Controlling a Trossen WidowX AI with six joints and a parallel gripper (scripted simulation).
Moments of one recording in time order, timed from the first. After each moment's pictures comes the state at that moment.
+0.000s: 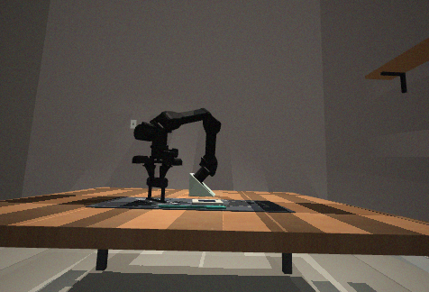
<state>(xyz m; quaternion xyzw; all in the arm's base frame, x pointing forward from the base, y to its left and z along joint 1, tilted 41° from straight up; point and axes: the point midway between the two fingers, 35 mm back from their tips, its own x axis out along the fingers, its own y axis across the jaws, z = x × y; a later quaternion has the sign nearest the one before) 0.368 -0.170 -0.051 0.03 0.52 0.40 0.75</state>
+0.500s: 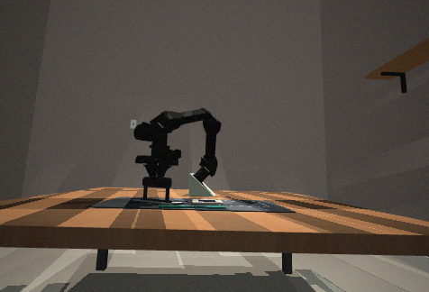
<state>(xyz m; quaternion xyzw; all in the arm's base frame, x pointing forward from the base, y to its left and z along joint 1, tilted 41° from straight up) 0.368 -0.170 -0.051 -0.11 0.44 0.49 0.75</state>
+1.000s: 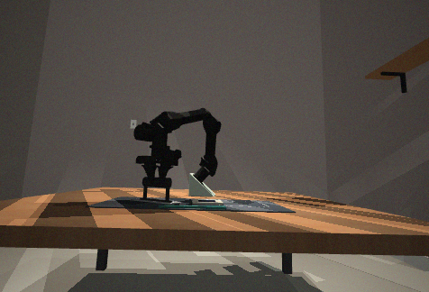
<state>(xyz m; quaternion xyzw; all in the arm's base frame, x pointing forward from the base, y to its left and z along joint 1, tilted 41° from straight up) 0.368 -0.169 -0.051 -0.12 0.43 0.50 0.74</state>
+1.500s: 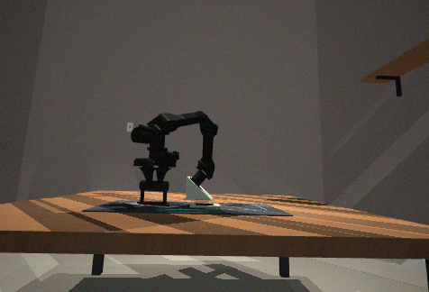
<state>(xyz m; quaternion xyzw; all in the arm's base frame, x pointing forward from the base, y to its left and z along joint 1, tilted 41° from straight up) 0.365 -0.171 -0.044 -0.12 0.43 0.51 0.74</state>
